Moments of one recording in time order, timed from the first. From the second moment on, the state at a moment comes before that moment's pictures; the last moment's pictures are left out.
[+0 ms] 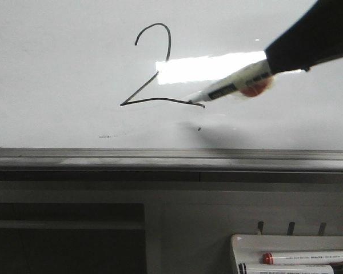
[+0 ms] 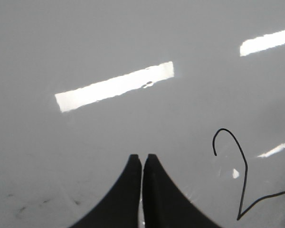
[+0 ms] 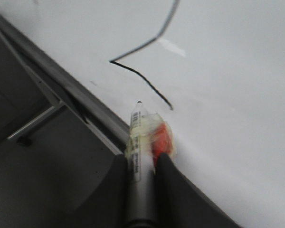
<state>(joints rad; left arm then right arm) -0.46 0.60 -0.40 0.15 -0.15 0.00 0.51 0.95 -0.66 0.69 0.42 -0.73</state>
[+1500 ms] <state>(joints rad) -0.79 0.89 -0.40 0.62 -0.14 0.01 0.79 1.23 -1.08 0.58 0.65 -0.71</state>
